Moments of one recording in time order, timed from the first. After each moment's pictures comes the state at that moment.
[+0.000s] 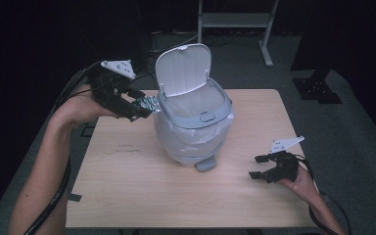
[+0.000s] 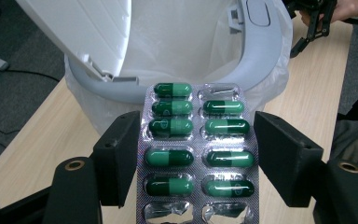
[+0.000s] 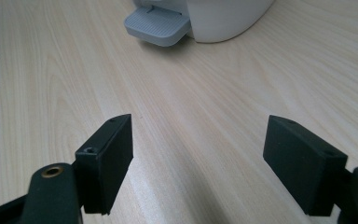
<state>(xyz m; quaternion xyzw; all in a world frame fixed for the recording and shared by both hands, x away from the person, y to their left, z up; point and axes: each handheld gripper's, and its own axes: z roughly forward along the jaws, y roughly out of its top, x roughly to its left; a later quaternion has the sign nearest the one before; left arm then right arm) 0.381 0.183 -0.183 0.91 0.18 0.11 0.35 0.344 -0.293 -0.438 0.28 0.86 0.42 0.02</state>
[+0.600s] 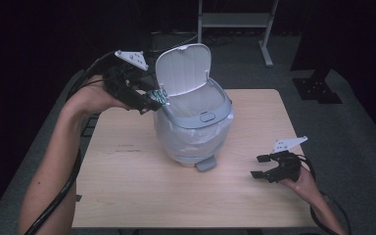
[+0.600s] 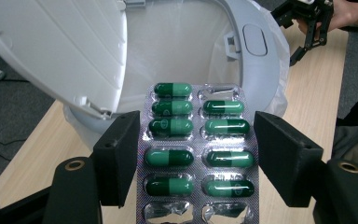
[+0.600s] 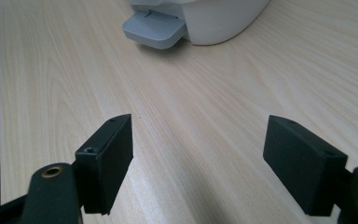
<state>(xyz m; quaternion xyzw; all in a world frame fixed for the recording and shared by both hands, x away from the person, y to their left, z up) 0.394 0.158 -0.170 0.92 0.16 0.11 0.34 0.343 -0.299 -0.437 0.29 0.86 0.42 0.03</state>
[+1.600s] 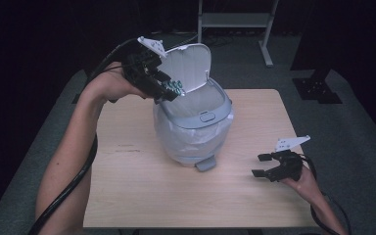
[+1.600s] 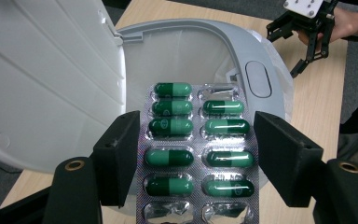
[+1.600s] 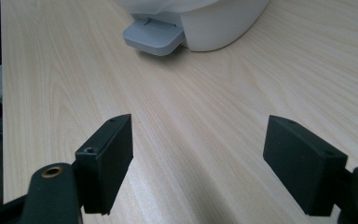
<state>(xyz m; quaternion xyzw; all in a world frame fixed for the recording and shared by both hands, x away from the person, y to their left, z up) 0.415 0.120 -0.156 0.93 0.14 0.11 0.34 0.343 -0.302 -0.434 0.29 0.85 0.43 0.03</state>
